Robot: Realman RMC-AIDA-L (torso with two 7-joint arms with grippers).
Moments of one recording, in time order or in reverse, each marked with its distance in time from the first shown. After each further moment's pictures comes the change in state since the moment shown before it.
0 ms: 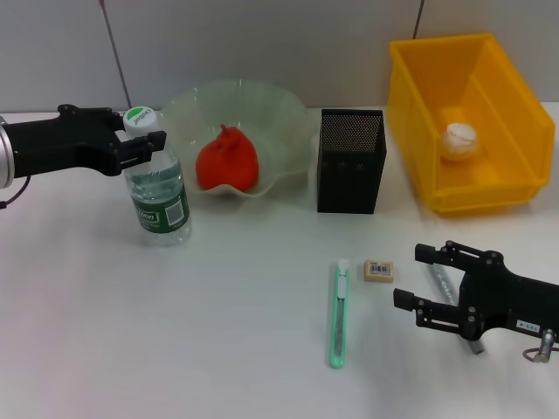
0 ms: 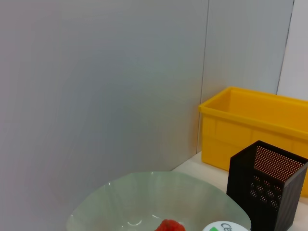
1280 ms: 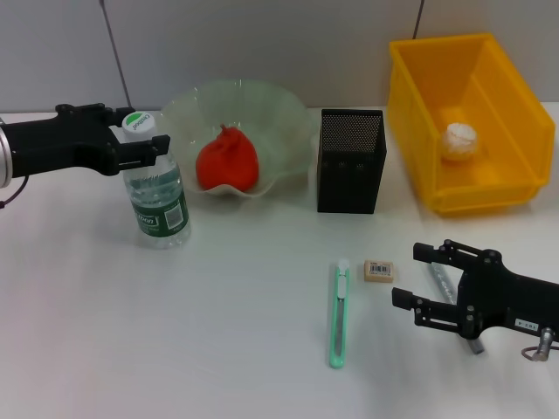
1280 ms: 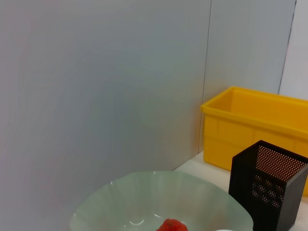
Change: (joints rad) left arm 0.002 0.002 0.000 -0.002 -0.002 -0.003 0.000; right arm 0.006 -0.002 0.000 0.005 -0.001 -0.001 0.000
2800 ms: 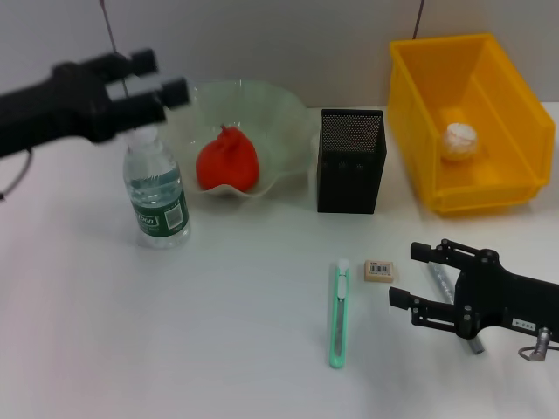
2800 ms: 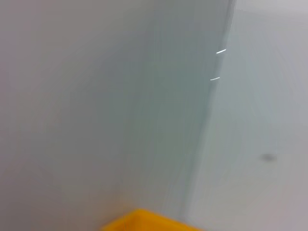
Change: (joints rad) left arm 0.038 0.020 -0.077 -0.023 -0.352 0.256 0.021; right arm 0.002 0.005 0.001 0.002 0.002 -0.002 0.000
